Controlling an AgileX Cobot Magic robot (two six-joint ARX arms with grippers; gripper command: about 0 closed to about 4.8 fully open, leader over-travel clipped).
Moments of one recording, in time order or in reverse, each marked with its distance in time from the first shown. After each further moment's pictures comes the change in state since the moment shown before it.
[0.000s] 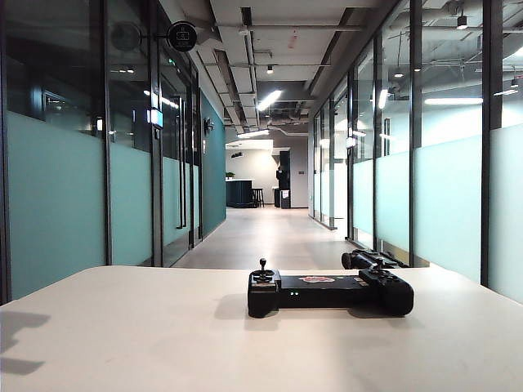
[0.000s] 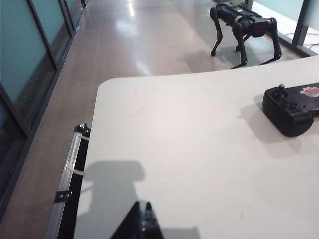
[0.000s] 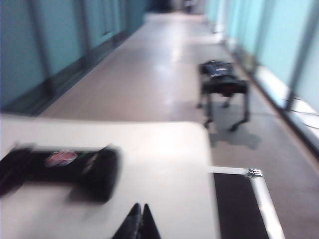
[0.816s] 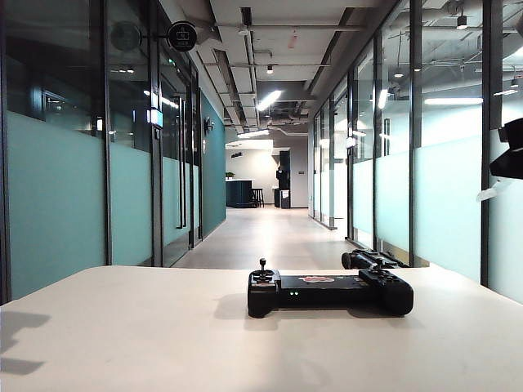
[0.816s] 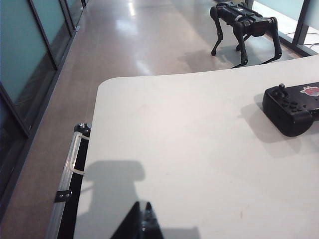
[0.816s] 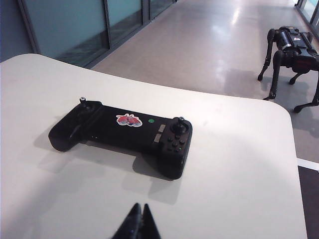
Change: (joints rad) left arm 0.000 0.000 0.000 -0.001 0.000 0.000; right arm 0.280 0.763 0.077 0.509 0.022 -0.052
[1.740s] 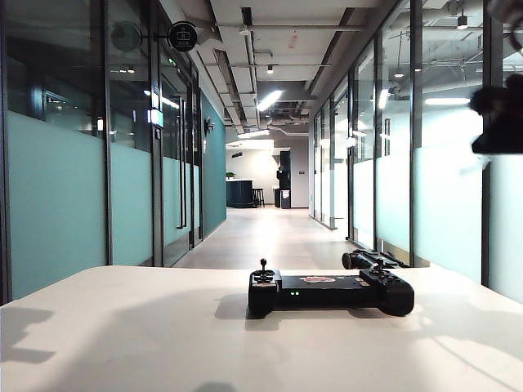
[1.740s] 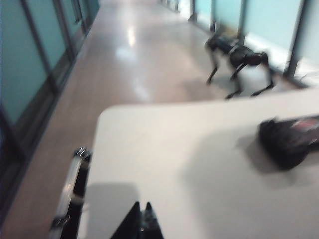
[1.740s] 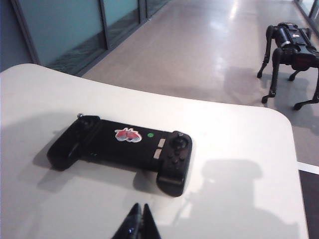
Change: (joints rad) left arm 0.000 0.003 0.006 0.097 0.008 0.001; right arm 0.000 0.079 0.115 -0.045 0.010 0.026
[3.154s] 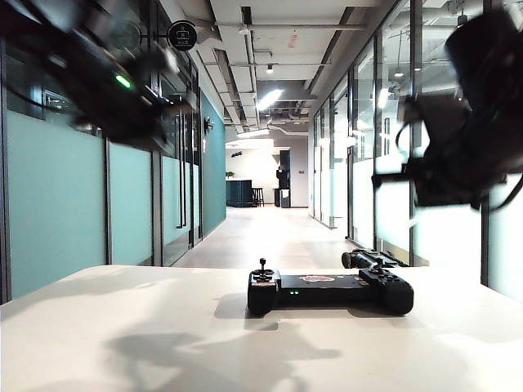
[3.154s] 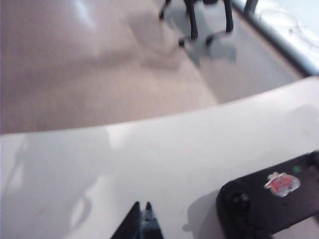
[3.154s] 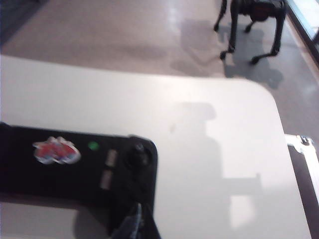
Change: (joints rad) left arm 0.001 1.591 0.935 0.367 0.211 -0.095; right arm 0.001 0.733 0.409 0.145 0.194 0.042
